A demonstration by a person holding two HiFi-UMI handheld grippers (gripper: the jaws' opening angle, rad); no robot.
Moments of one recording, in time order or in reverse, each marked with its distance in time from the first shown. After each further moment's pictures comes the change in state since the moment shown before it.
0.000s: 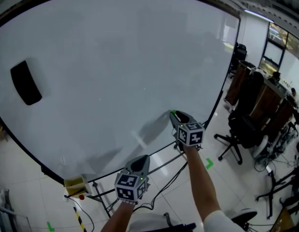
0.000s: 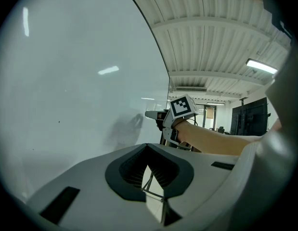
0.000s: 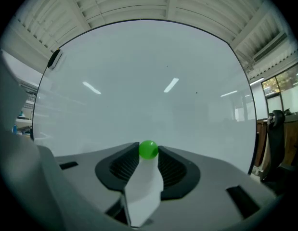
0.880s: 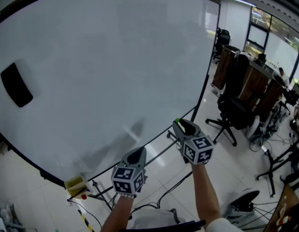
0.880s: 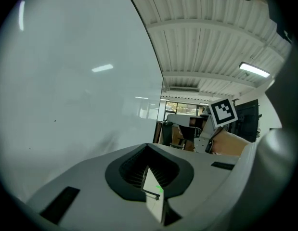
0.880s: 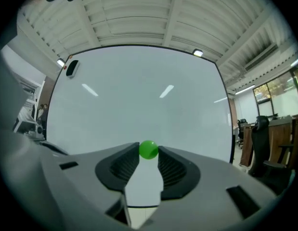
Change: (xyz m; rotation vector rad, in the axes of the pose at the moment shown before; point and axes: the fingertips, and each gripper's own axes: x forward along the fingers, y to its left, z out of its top) left arm -0.012 -0.014 -0.003 0.014 0.016 -0.084; right arm -0.142 0.041 -0.011 -0.015 -0.049 -0.073
